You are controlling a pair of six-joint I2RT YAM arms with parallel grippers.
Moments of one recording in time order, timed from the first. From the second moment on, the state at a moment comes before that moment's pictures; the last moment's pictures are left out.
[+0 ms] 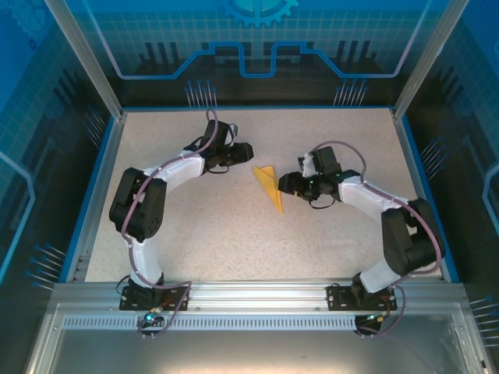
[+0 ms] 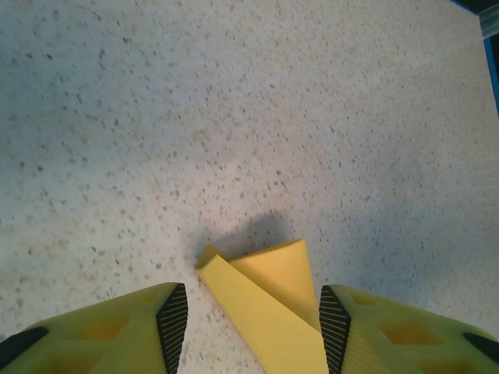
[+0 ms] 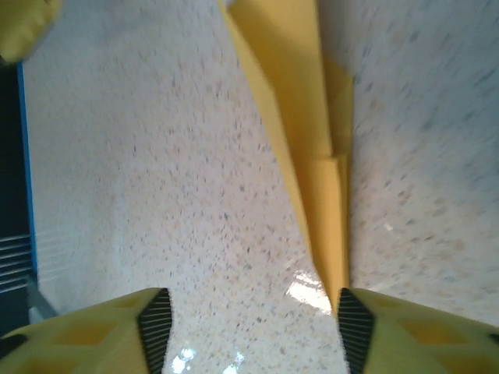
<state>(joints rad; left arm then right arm) -0.38 1.91 1.33 -0.18 0.26 -0.60 0.33 1.54 0.91 -0.31 -0.48 0.58</state>
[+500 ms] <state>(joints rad) -0.68 2.02 1.47 -0.40 0.00 -0.66 0.28 1.46 0.79 -0.31 -0.23 0.59</state>
